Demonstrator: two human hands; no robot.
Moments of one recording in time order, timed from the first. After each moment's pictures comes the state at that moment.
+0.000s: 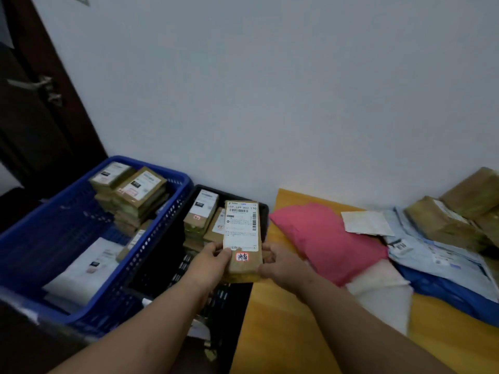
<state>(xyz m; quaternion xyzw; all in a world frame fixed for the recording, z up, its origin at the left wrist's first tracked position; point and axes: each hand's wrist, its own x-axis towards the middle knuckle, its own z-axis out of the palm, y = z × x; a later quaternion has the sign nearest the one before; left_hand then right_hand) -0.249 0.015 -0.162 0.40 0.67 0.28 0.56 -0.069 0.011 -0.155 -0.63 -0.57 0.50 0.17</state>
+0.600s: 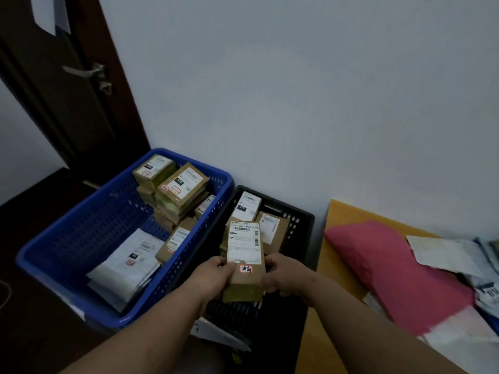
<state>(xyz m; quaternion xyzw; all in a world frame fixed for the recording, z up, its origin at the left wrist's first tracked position) -0.367 0.069 -0.183 0.36 0.70 0.21 0.58 -0.183 0.102 -0.185 -0.62 -0.56 0.55 0.00</state>
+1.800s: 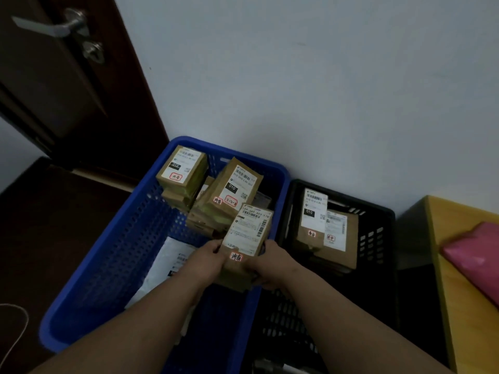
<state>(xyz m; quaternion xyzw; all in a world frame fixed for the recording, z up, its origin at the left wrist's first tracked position) -0.621 0.254 -0.273 0.38 0.68 0.16 0.61 -0.458 0.258 -0.264 -0.69 -0.41 0.59 0.06</state>
